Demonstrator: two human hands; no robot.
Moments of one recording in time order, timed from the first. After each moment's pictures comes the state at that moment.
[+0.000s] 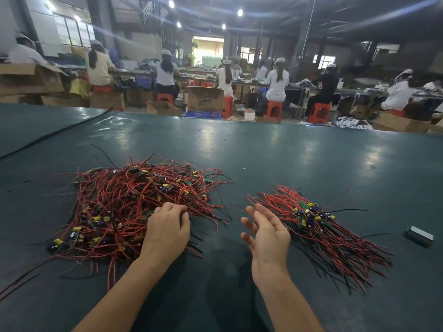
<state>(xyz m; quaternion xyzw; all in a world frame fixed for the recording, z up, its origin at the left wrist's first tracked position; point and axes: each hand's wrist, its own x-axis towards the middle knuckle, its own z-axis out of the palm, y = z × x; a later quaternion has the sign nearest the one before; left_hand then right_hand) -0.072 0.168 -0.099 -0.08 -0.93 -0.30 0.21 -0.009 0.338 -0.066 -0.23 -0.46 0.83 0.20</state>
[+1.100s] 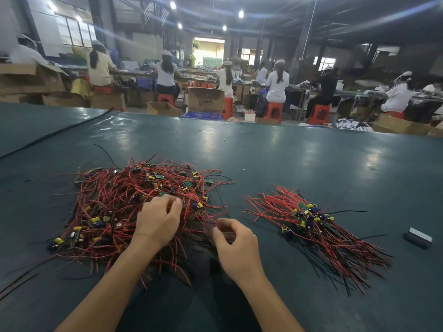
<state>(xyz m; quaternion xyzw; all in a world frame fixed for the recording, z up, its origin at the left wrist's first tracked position) -0.083 0.151 -0.078 0.00 -0.91 -0.39 0.11 -0.016 0.318 -0.102 -0.05 -0.83 0.53 0.17</state>
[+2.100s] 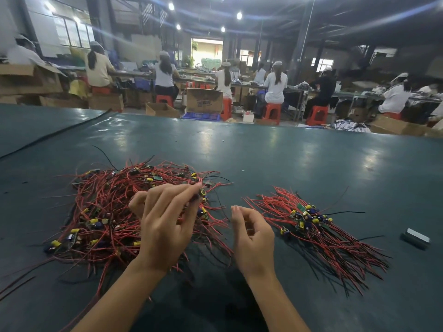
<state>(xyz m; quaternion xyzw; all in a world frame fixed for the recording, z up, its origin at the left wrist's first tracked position) -0.052 0.175 -0.064 -0.28 -0.72 -0.31 0.56 -0.008 0.326 -0.079 -0.03 -0.73 0.62 0.29</state>
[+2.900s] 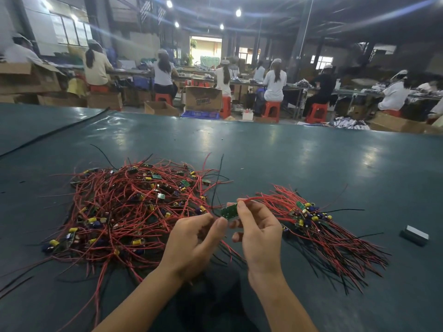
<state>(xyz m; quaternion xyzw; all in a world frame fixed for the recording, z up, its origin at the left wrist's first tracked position) -0.031 0.201 -0.079 -0.30 -0.78 -0.52 0.20 0.004 0.323 -0.052 -0.08 -0.59 0.77 0.24</state>
